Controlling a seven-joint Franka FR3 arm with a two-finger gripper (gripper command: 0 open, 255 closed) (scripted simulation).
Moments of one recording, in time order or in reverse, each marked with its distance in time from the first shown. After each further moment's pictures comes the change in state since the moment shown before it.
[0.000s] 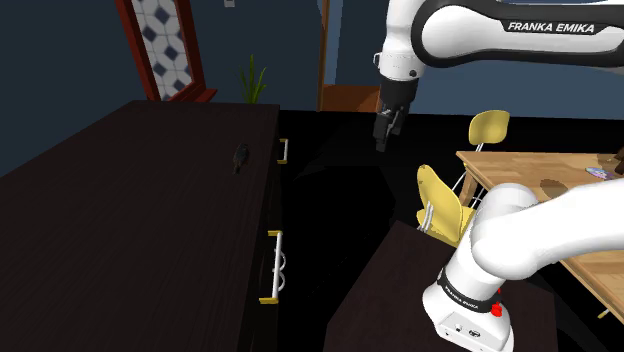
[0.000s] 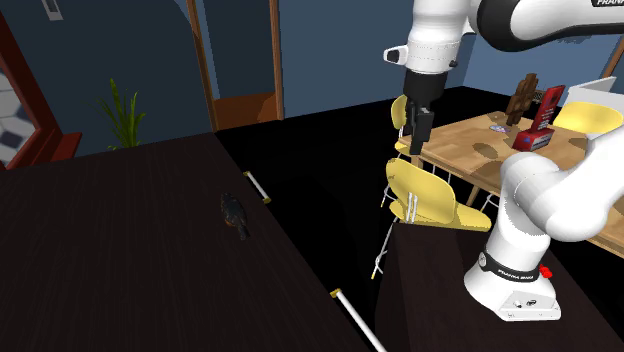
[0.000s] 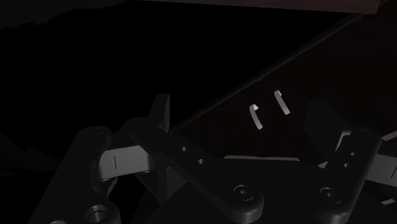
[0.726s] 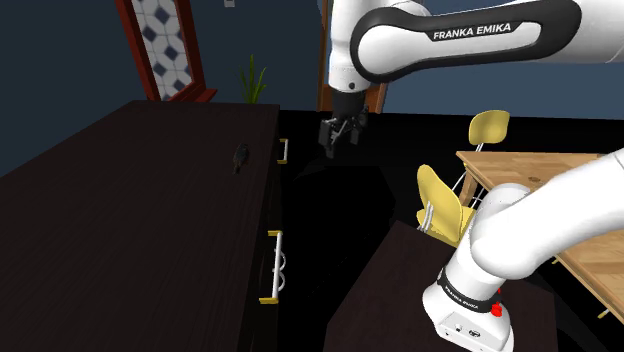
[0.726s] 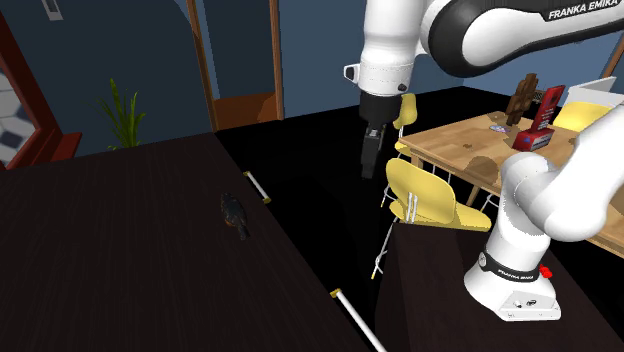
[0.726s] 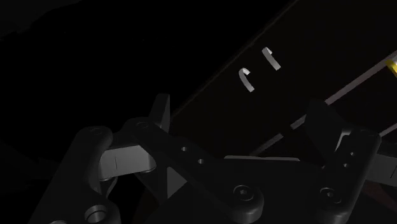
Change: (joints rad) arm -0.017 0.260 0.141 0.100 0.091 0.189 0.282
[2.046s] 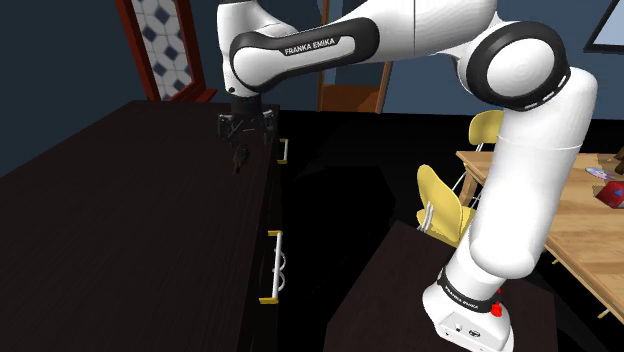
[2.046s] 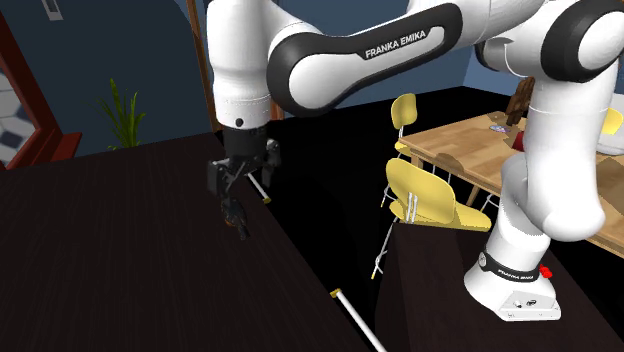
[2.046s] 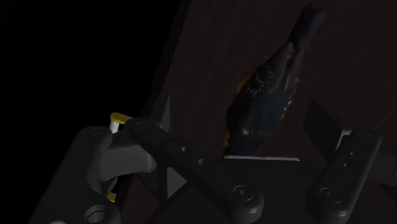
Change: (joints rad) arm -0.010 0.756 0.166 0.663 -0.155 0.149 0.614
